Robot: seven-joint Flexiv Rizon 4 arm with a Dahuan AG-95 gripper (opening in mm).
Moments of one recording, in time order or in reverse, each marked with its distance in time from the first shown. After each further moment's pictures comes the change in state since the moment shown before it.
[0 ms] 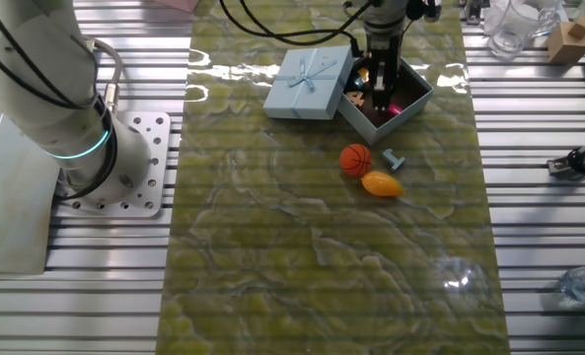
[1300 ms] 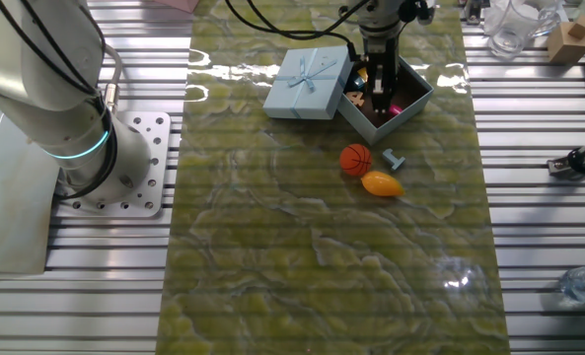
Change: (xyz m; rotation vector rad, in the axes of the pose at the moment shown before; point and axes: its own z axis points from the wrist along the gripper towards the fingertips) arm 0.000 -0.003 0.001 -0.033 -0.038 -0.024
